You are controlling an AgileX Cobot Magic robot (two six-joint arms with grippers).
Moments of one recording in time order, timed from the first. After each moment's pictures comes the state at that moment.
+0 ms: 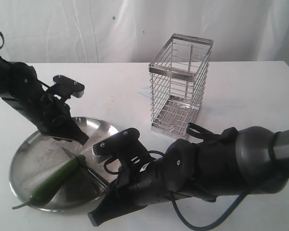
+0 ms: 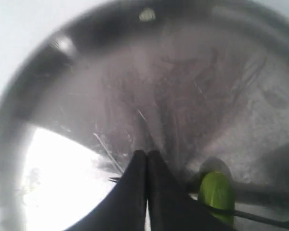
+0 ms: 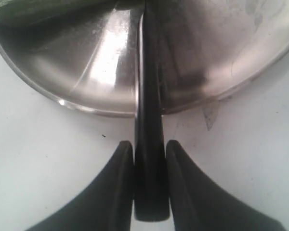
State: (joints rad) left arm -0.26 1.77 -1.07 -0.14 0.53 0.35; right arm 0.93 1.76 -0.81 0.96 0.07 -0.75
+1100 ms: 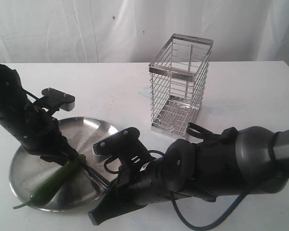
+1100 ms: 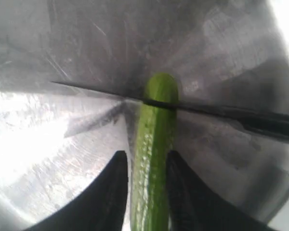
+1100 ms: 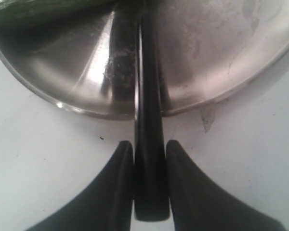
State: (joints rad) left arm -0.26 1.66 -0.95 -0.23 0.67 0.36; right arm 0.93 1.76 -0.81 0.96 0.06 -0.75
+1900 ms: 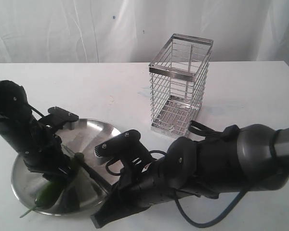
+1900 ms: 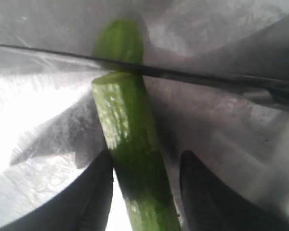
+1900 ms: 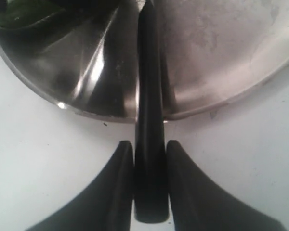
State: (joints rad) left arm -0.27 1.72 -0.90 -0.30 0.66 0.48; right arm 0.92 1.76 -0.81 0.93 0.12 -0.75
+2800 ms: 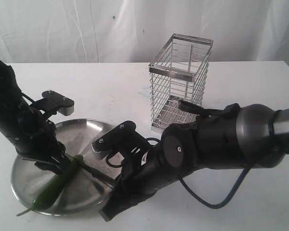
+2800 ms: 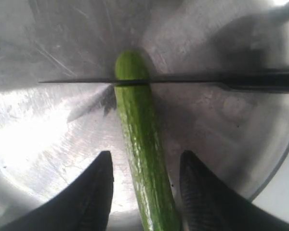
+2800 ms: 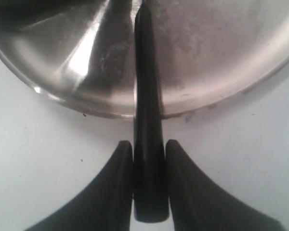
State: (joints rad) left arm -0.27 1.62 -0.94 -0.23 0.77 0.45; right arm 0.87 1.76 -0.90 0.48 0.27 -0.45
